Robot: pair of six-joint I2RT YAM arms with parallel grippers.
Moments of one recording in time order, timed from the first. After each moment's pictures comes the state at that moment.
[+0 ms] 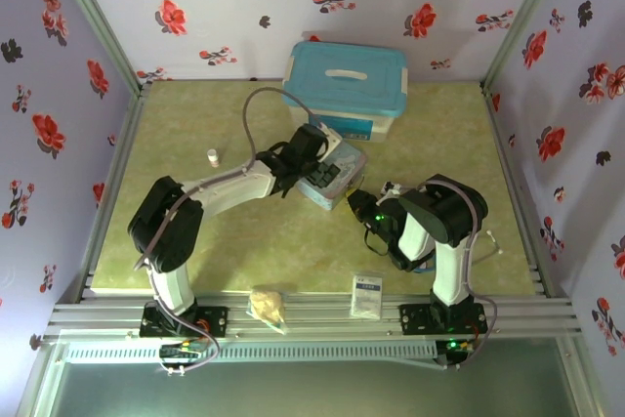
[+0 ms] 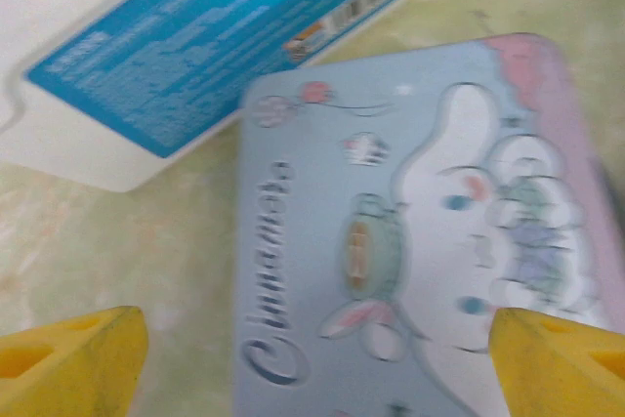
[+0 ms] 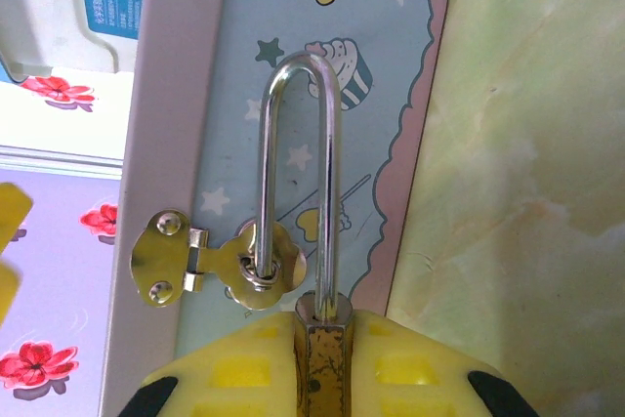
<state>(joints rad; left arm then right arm) -0.83 1.81 1.31 -0.25 -0.23 0.10 0.58 1.96 0.26 1.42 -0.05 1.26</state>
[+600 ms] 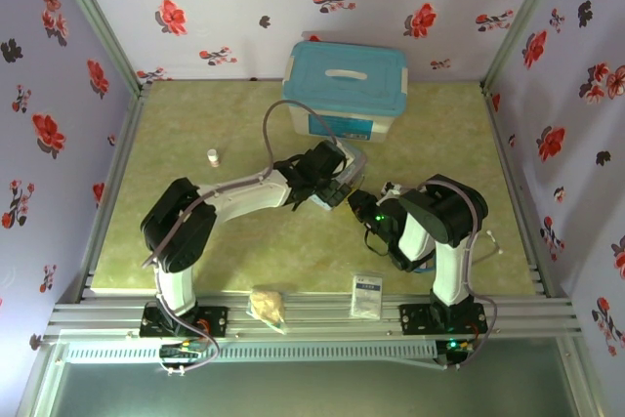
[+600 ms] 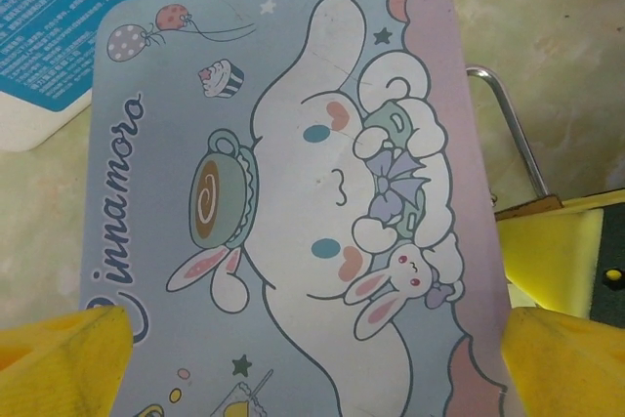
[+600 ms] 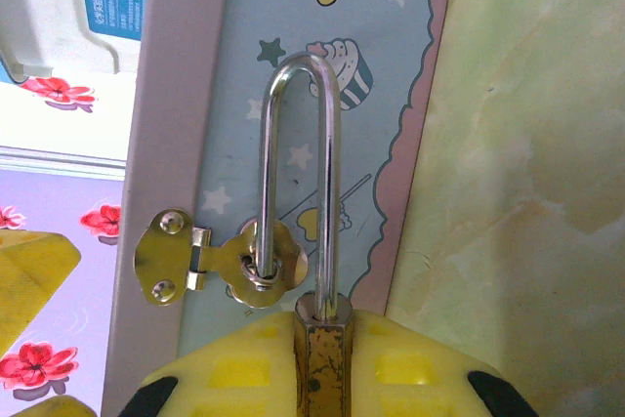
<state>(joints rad) -0.93 1.86 1.32 -0.34 -0.27 0.04 0.58 1.96 0.25 1.42 -0.05 1.26</state>
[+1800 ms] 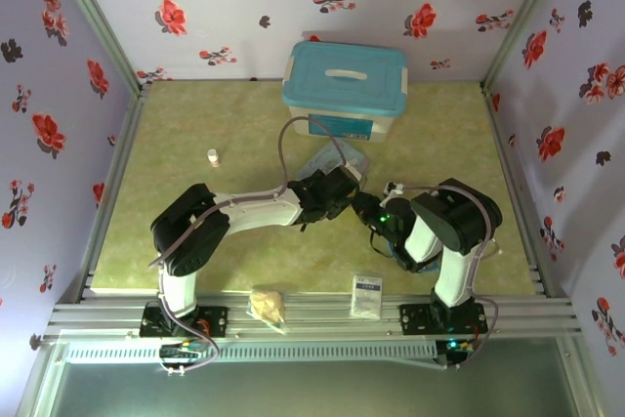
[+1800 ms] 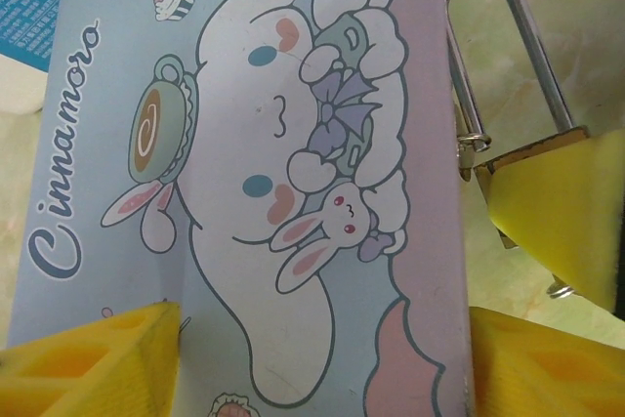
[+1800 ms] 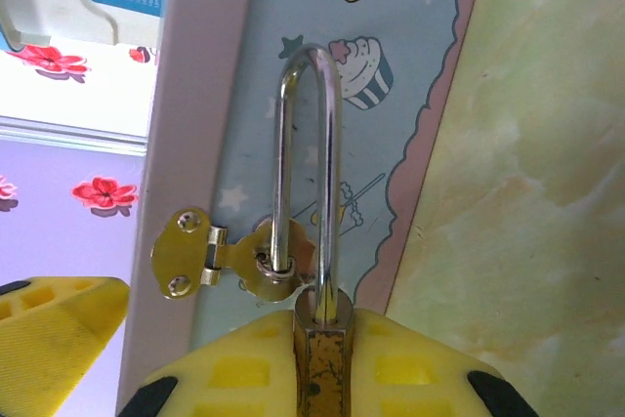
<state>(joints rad) -1.03 1.90 1.24 -0.29 -0.47 -0.01 0.53 1.87 0.21 1.33 -0.13 1.20</state>
